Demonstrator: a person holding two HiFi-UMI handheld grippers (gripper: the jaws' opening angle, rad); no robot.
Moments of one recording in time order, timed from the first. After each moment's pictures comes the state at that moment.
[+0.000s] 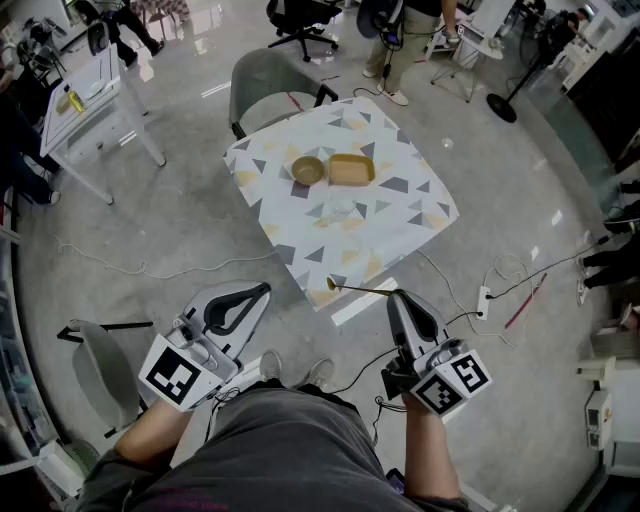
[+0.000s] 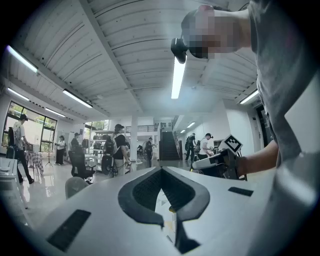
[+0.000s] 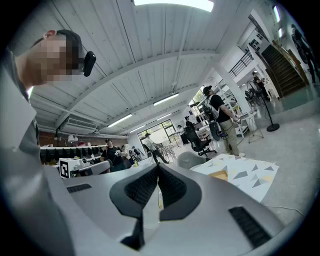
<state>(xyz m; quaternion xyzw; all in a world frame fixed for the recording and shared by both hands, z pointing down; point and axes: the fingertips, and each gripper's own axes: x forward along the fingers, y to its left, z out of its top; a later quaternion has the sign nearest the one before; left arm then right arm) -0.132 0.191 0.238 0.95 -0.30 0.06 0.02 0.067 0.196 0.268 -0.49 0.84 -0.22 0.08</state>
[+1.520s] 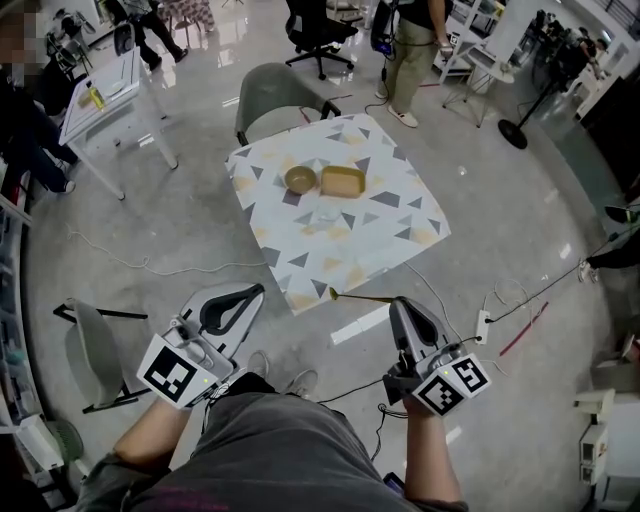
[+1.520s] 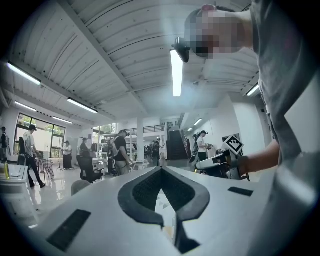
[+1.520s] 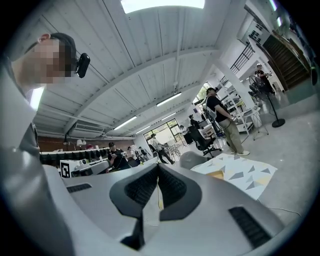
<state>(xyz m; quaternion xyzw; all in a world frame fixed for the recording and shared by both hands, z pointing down) -0.058 0.225 0.222 0.93 -0.36 0.06 0.00 0.159 0.217 0.268 -0.45 0.86 -0.23 0.09</state>
